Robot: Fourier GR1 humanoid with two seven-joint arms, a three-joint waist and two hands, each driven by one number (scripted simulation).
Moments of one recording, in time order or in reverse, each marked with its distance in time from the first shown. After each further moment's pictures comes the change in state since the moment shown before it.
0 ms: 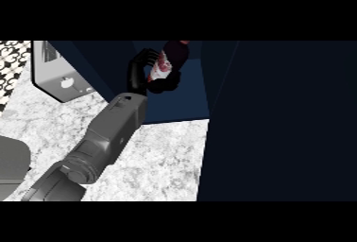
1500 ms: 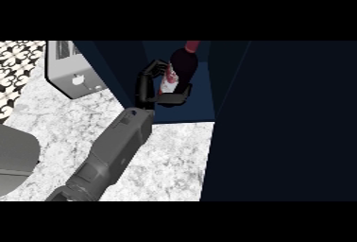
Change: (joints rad) left arm 0.227 -0.026 -0.072 -0.356 0.022 -0.117 -0.023; right arm 0.020 -0.034 -0.024 -0.017 0.018 -0.020 0.037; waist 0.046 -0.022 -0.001
